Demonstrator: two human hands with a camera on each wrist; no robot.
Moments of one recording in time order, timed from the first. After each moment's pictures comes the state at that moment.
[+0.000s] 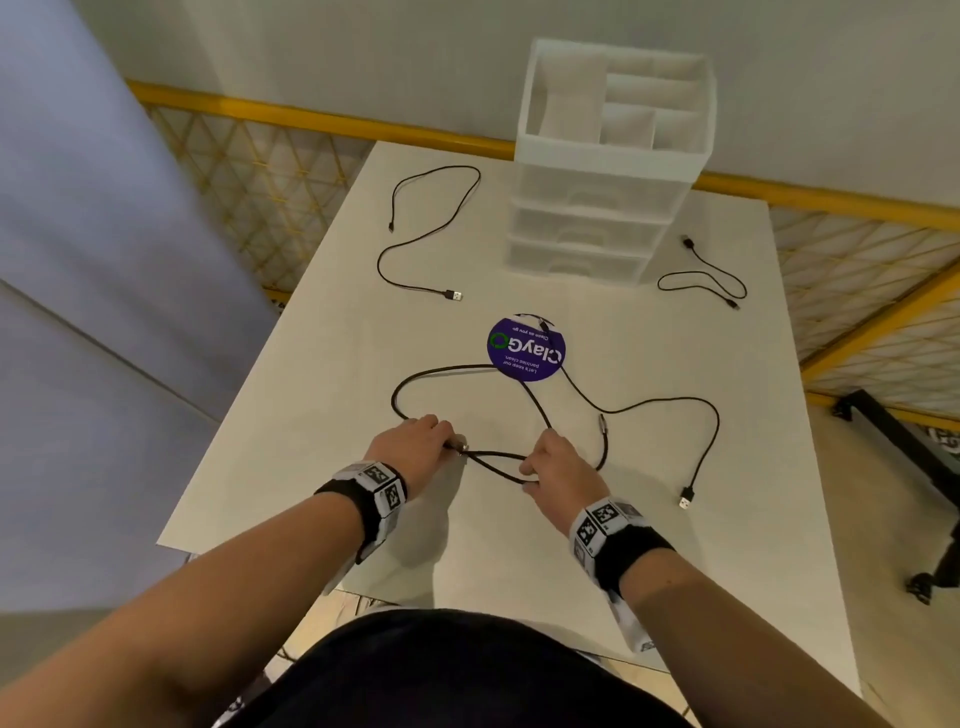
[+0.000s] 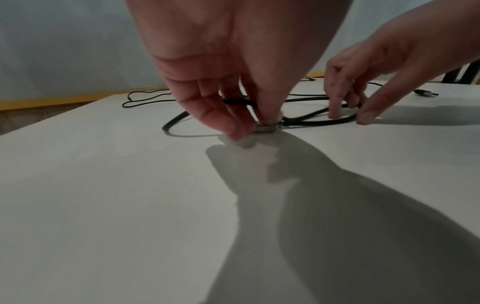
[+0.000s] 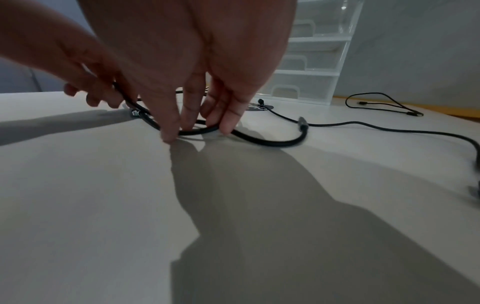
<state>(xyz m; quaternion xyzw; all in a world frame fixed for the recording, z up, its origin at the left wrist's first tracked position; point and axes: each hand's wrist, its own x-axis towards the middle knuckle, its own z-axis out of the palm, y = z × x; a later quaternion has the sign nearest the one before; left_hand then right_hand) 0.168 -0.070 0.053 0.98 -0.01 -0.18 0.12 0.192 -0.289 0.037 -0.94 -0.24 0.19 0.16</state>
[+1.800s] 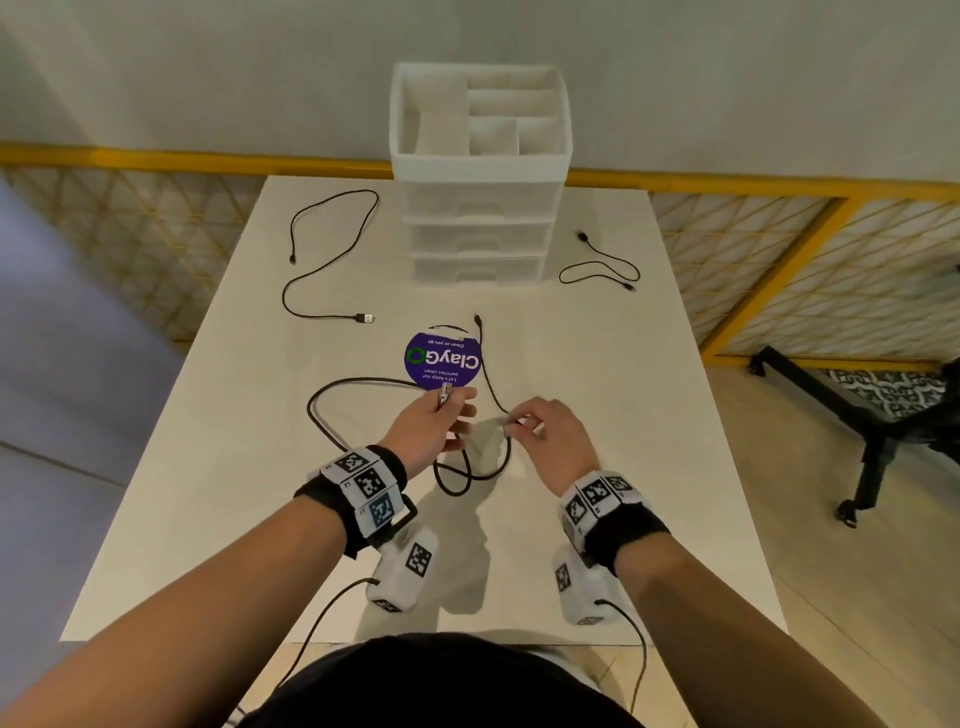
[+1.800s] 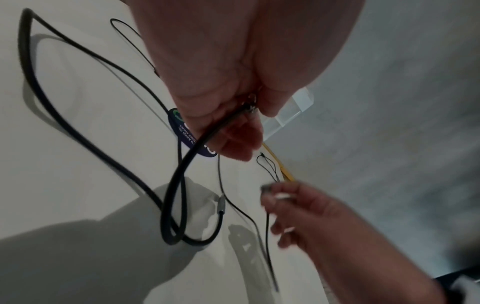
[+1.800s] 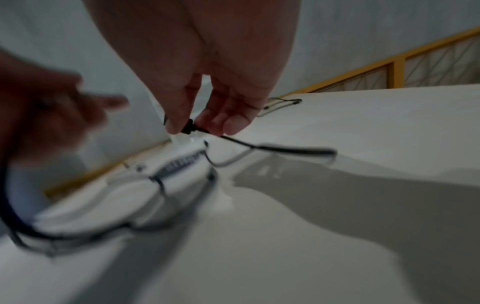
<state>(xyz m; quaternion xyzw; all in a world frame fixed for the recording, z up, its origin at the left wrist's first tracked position) 0.208 -0.171 0.117 0.74 0.12 -0.18 0.64 0.212 -0.345 0.080 -0.91 0.01 0.10 0.41</state>
